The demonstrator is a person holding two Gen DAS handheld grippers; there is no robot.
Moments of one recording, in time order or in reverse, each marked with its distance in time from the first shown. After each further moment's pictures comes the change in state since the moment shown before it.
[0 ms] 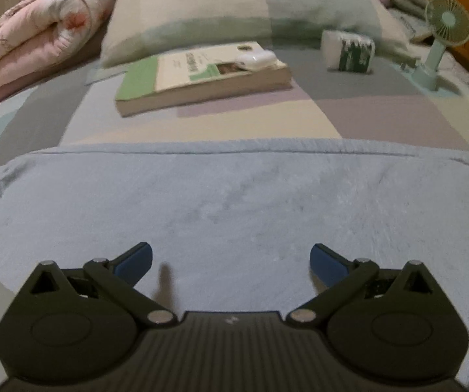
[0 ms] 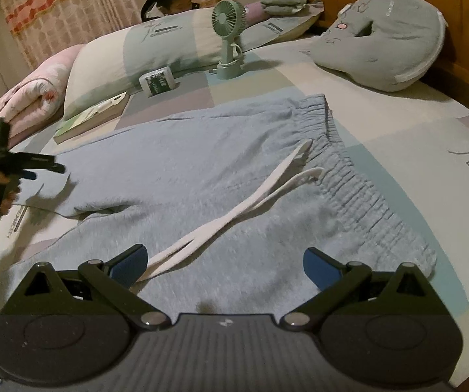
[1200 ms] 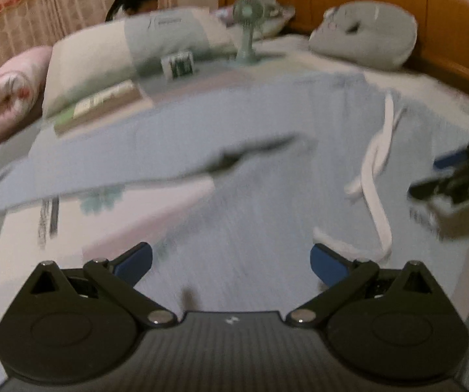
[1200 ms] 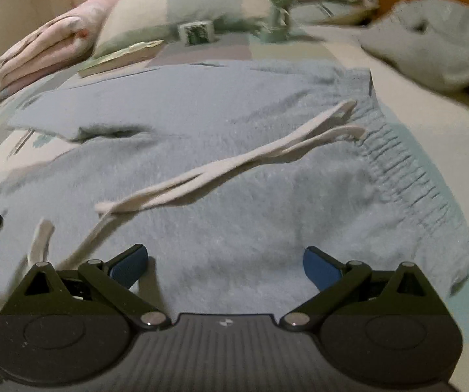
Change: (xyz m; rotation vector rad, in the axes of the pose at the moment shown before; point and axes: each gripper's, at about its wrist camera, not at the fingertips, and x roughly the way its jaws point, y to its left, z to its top) left arm -0.208 -0.130 -0.226 0.259 -0.168 -0.134; right arm 0.029 -0.001 -0.044 -0.248 0.080 0.013
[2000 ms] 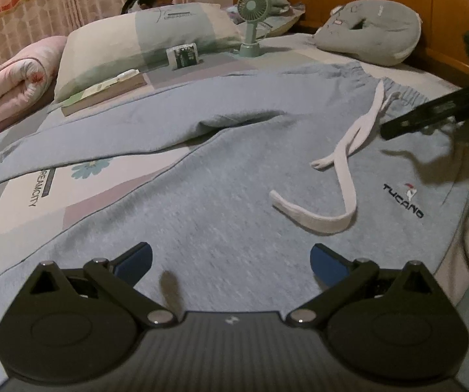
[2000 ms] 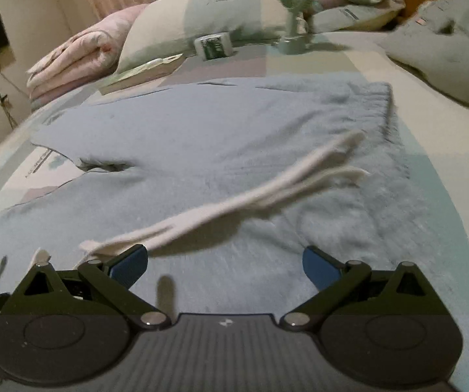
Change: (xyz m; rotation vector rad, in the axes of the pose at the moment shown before) left arm -0.008 -0.038 -0.021 -0.059 -0.013 0.028; right arm 0.022 -0.056 0.037 0.042 -0.009 0.202
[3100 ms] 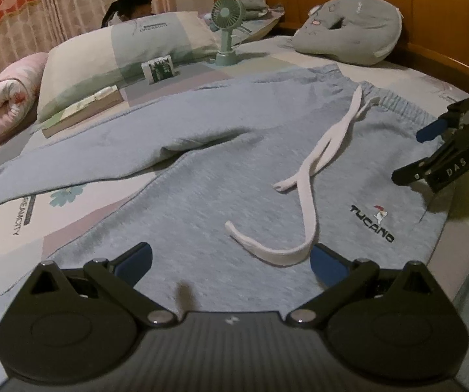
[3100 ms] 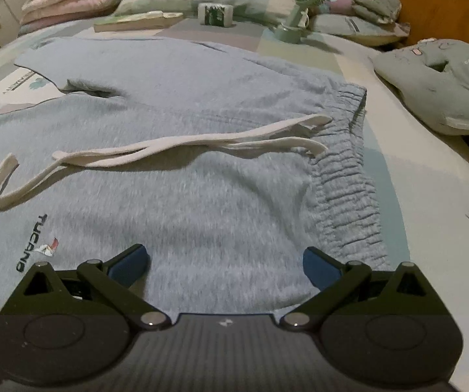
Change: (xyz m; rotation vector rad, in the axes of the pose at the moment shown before) left arm -0.003 -0.029 0.021 0.052 -0.027 -0.018; right arm -0.019 0.023 -0.021 -0.258 0.079 -0.213
